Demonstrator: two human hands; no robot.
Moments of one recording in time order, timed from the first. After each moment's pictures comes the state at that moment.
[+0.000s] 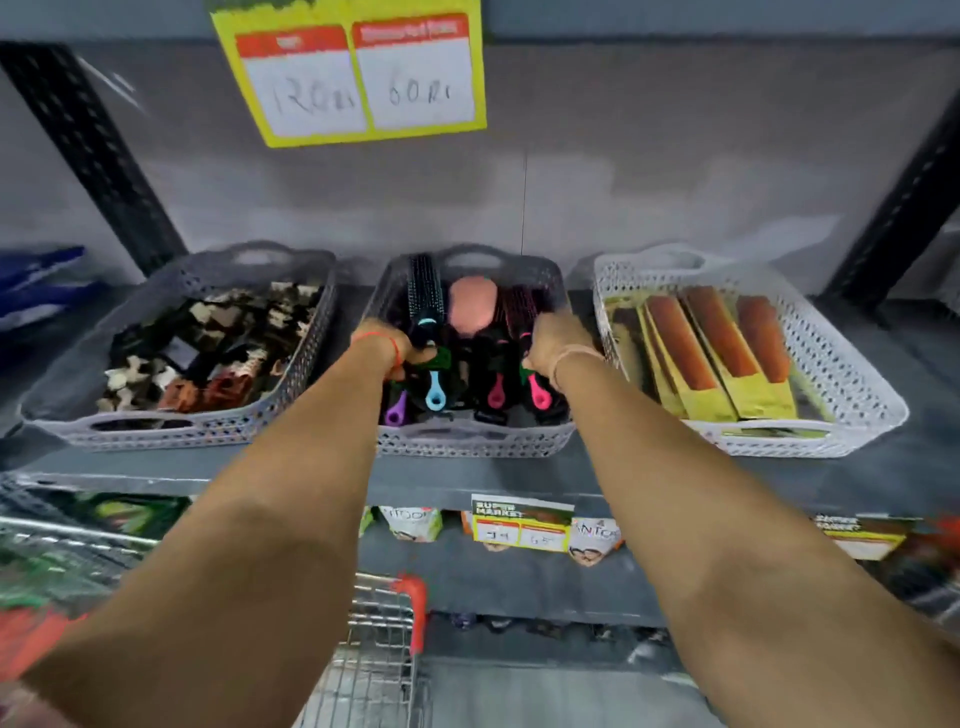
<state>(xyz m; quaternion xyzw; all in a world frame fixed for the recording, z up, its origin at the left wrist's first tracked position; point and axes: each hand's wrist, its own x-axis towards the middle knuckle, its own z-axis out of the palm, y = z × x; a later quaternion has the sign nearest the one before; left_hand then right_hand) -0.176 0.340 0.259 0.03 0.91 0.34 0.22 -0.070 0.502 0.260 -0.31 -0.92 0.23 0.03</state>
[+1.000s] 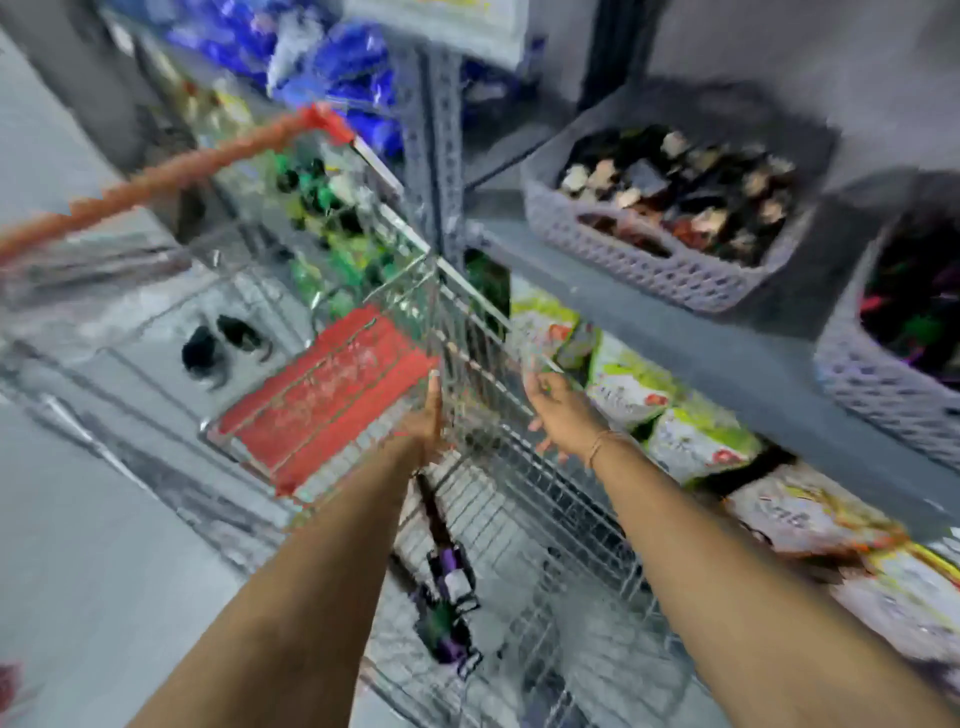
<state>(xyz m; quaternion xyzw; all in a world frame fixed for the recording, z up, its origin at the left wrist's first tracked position) -0.077 -0.043 0.065 -0.31 0.76 0.52 0.24 -0.099 0.134 0.095 -0.01 -0.89 0.39 -0.24</state>
